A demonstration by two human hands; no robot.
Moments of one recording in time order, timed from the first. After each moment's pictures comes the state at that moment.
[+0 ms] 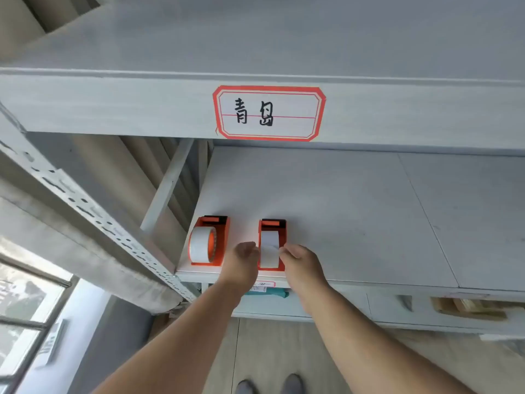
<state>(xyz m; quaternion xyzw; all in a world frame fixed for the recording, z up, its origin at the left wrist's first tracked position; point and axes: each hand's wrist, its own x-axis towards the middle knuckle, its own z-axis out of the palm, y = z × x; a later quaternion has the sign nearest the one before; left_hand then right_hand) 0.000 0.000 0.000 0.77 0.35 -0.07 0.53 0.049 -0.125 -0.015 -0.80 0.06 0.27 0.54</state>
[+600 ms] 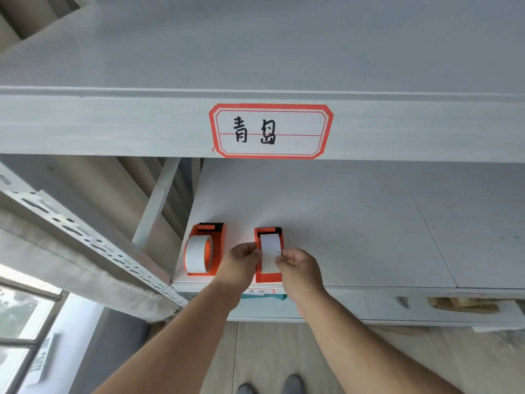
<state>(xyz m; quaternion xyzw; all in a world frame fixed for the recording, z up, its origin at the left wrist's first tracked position) 0.018 0.016 -0.015 0.70 0.35 -0.07 0.62 0.054 -0.116 -0.021 -0.80 0.09 0.22 0.55</state>
